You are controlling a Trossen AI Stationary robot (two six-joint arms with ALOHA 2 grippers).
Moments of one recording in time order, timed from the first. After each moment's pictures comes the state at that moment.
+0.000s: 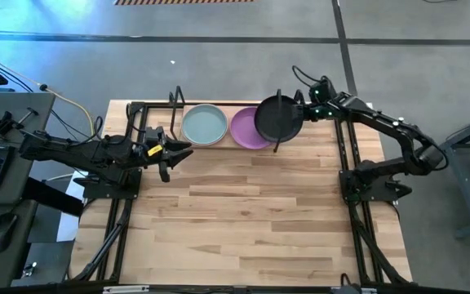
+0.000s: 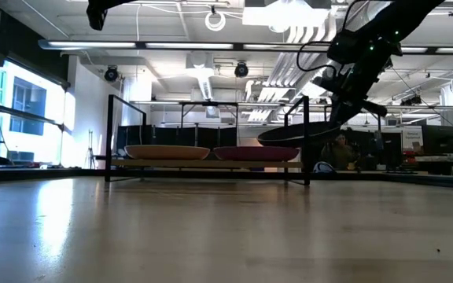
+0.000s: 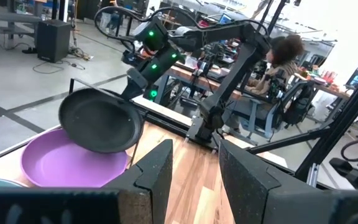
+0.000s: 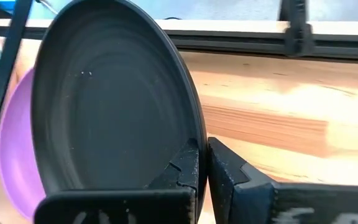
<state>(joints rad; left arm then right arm) -0.18 0.70 0.63 0.02 -0.43 -0.34 -0.88 1.28 0.89 -0.53 -0.08 0.57</state>
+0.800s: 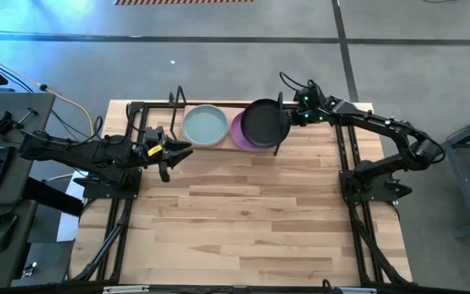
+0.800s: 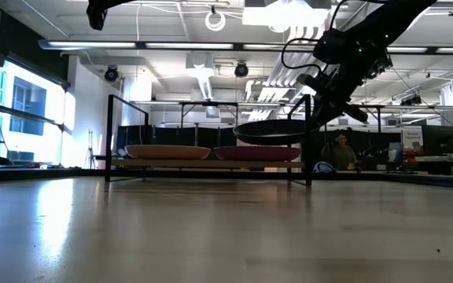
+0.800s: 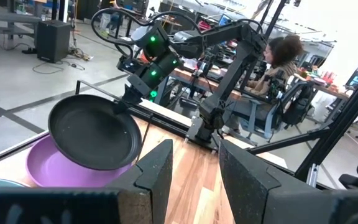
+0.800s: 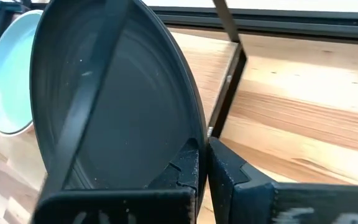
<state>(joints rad) -0.18 0.70 0.63 0.02 -0.43 -0.34 -0.75 1.34 0.89 -0.41 -0.13 0.63</state>
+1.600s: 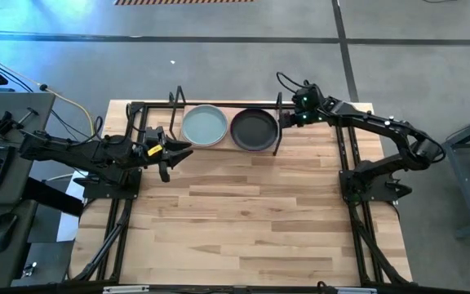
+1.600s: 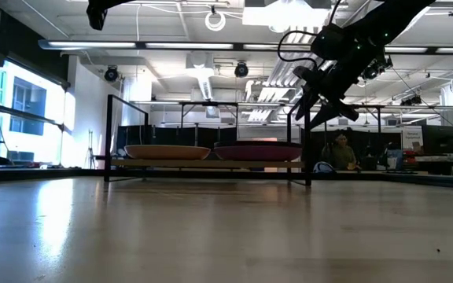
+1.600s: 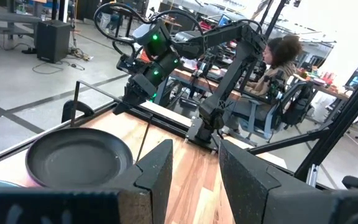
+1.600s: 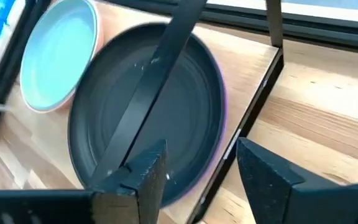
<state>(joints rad) -0.18 0.70 0.63 0.02 -0.43 -0.34 -0.72 1.34 0.89 -0.36 -0.19 0.56</state>
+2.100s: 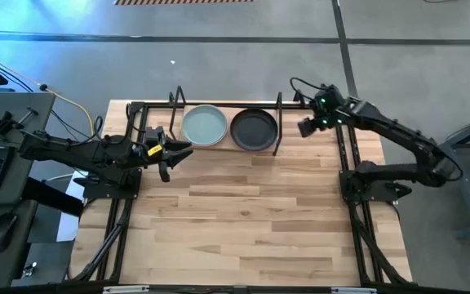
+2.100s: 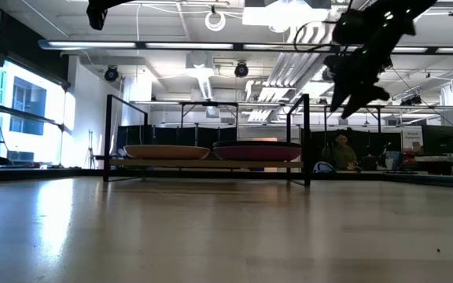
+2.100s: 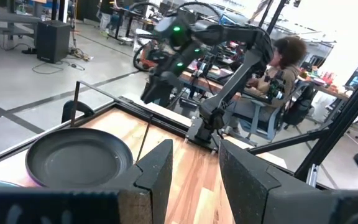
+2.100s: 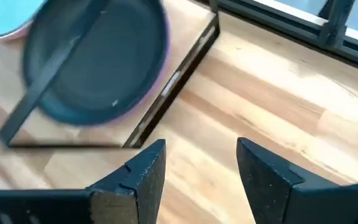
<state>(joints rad) -0.18 0.70 0.63 0.02 -0.43 -0.34 -0.76 1.12 0.91 -0.76 -0.11 0.31</state>
